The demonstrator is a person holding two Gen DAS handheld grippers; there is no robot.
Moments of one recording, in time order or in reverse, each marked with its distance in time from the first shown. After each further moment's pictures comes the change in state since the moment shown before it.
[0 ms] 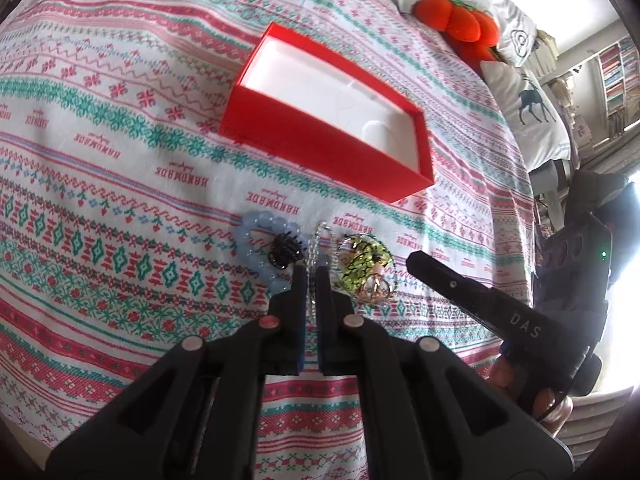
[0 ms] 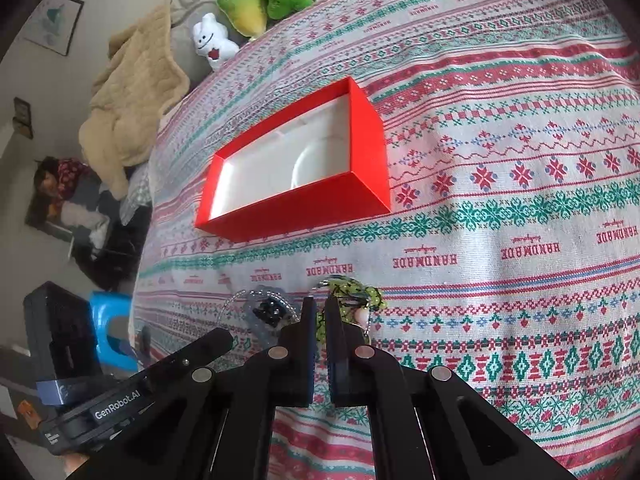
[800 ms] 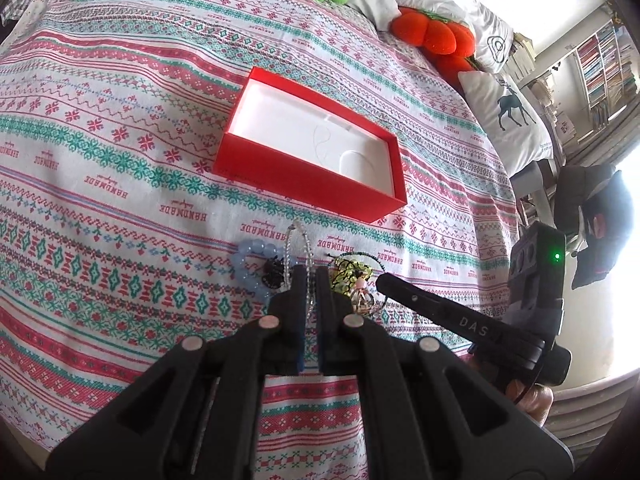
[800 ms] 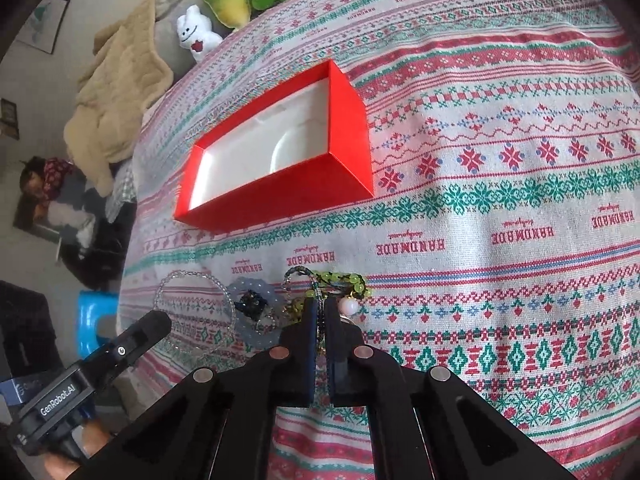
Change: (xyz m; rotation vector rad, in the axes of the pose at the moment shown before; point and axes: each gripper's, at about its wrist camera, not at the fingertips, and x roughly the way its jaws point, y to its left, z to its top) left arm -0.029 -0.006 0.006 0.054 -0.065 -0.027; right arm 0.007 -0.005 -0.001 0.020 0.024 -0.051
